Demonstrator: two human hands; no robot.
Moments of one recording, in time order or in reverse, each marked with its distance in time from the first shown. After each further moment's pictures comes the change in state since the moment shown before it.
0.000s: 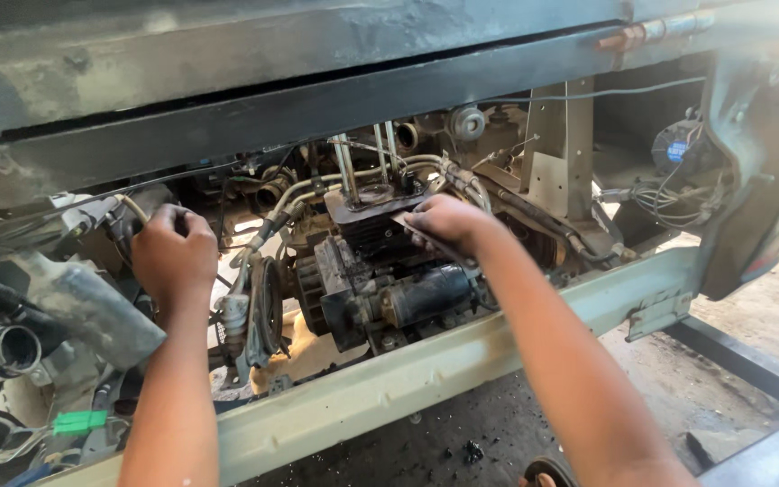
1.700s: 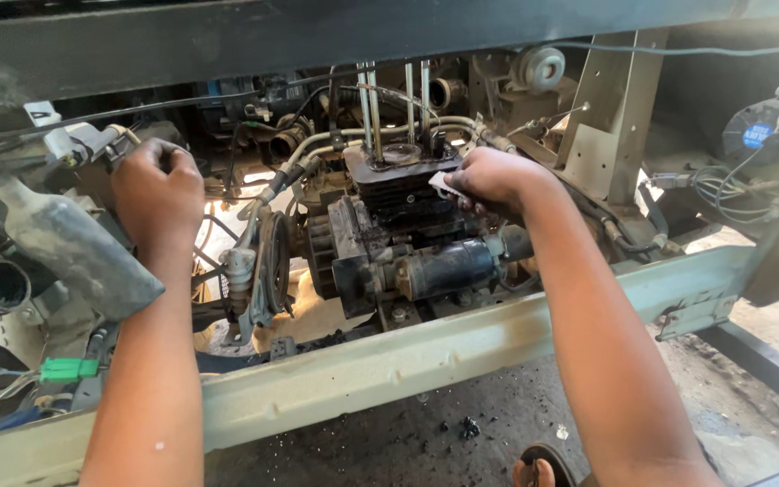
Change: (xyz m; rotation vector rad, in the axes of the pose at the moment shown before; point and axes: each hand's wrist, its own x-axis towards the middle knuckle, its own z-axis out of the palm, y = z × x) left_hand 0.015 -0.037 0.006 -0.110 -0.037 0.047; right_hand -0.028 -0.044 -0.002 -0.307 0.101 0.113
